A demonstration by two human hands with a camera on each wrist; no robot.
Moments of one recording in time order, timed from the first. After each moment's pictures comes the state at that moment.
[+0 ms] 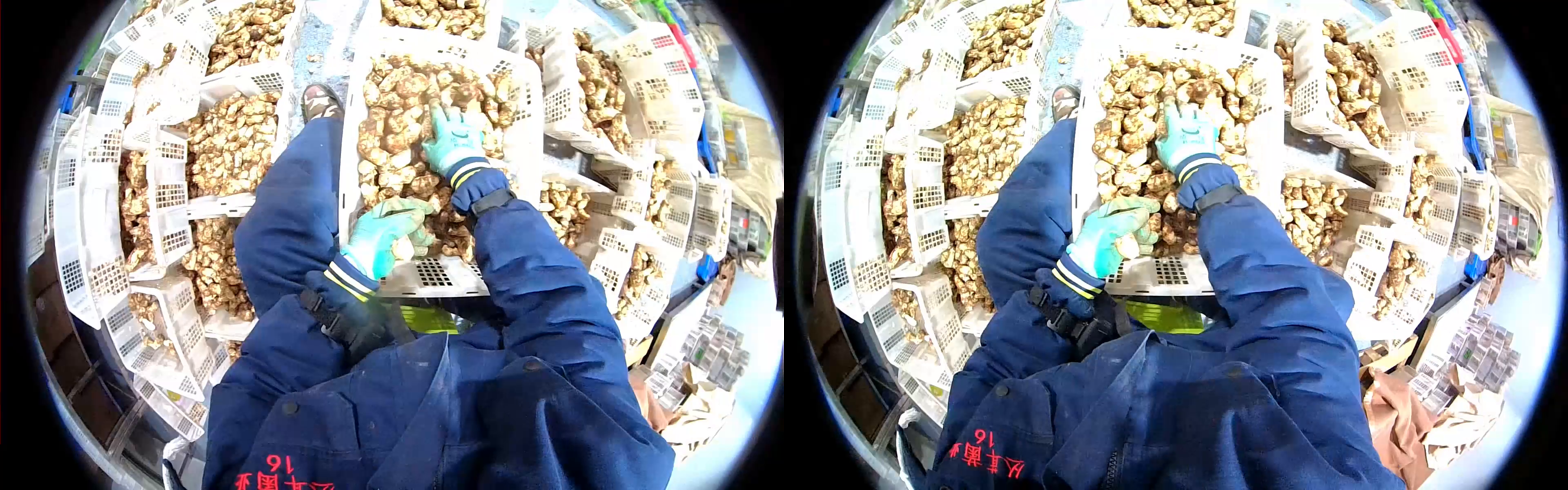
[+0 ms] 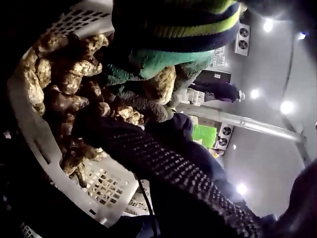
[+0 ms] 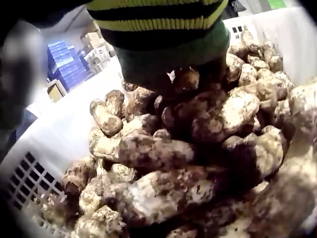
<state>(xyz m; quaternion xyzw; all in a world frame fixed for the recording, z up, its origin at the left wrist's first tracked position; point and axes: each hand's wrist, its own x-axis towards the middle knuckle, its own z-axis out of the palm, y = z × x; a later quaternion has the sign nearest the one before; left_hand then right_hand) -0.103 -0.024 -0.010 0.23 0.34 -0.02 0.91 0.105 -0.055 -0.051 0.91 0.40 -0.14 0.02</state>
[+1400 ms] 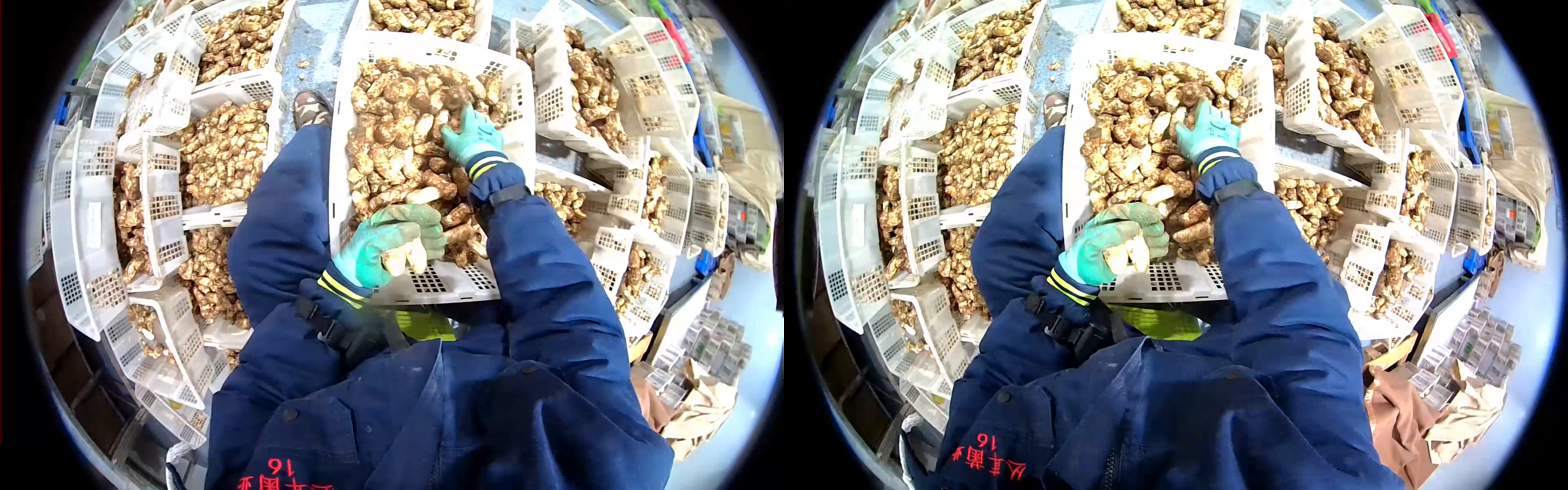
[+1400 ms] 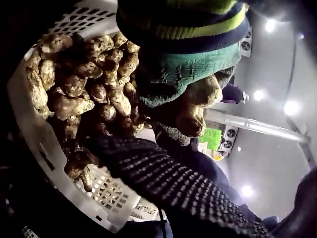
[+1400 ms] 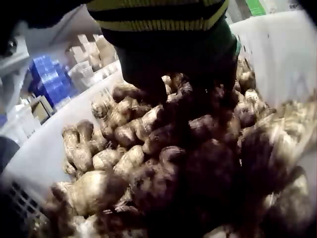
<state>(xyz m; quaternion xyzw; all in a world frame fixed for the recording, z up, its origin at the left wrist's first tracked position) -0.099 -0.024 -0.005 0.12 0.16 -0.06 0.98 0.151 -0.077 -0.061 0.95 0.28 -0.11 -0.01</state>
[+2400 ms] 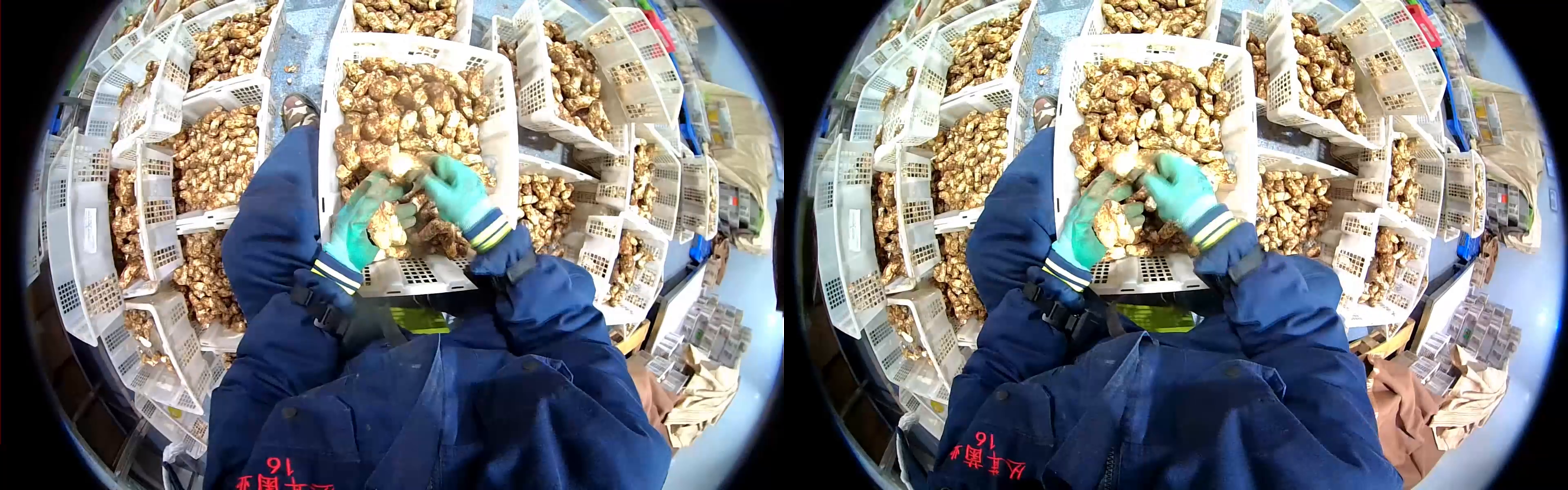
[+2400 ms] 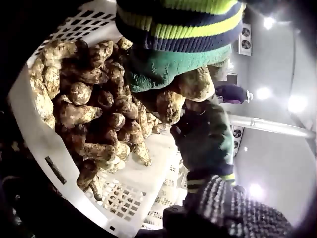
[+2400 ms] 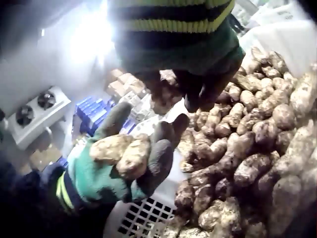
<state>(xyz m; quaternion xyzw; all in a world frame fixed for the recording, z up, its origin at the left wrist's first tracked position) -0.094 -0.019 -0.042 0.13 0.24 0.02 0.96 0.064 -0.134 -0.014 0.81 0.34 -0.26 -0.41</state>
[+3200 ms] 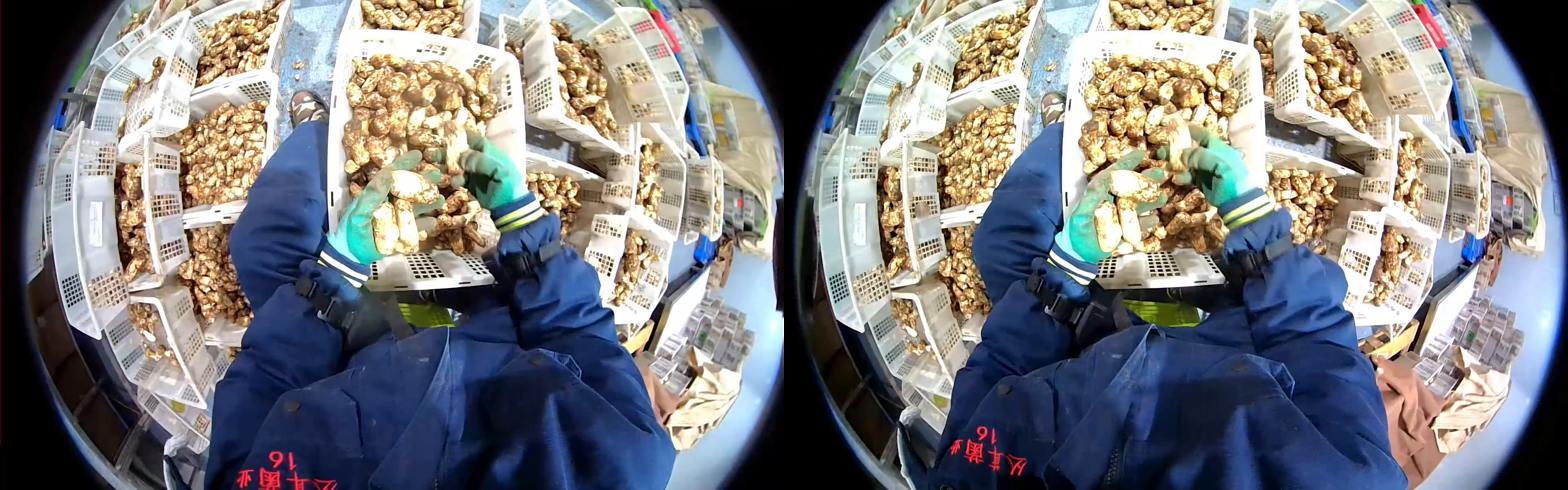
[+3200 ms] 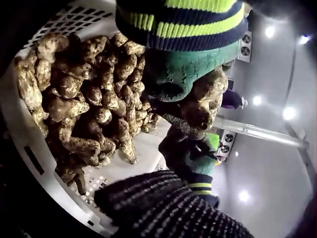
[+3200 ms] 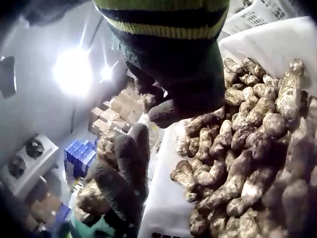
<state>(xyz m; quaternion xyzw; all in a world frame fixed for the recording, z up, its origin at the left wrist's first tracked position) -0.089 -0.016 0.016 0.17 0.13 0.01 0.98 0.099 -0.150 0.006 0.48 0.05 -0.52 -0.71</state>
